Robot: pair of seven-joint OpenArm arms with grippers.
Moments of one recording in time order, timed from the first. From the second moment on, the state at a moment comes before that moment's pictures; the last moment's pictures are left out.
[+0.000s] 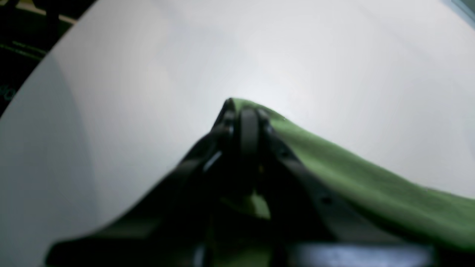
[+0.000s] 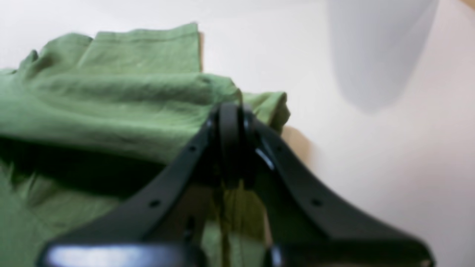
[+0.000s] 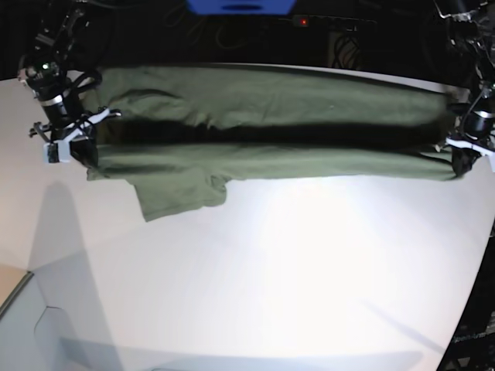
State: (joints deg) left arm 13.9 -19.7 -32.3 83.2 -34.8 -20.3 22.5; right arm -16.5 1.8 33.6 100.0 6.6 39.5 -22.7
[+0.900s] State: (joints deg) left arm 16.1 -21.0 -32.0 83.2 -34.5 -20.5 22.7; right arm -23.5 1.1 33.8 100.1 6.6 39.5 -22.4
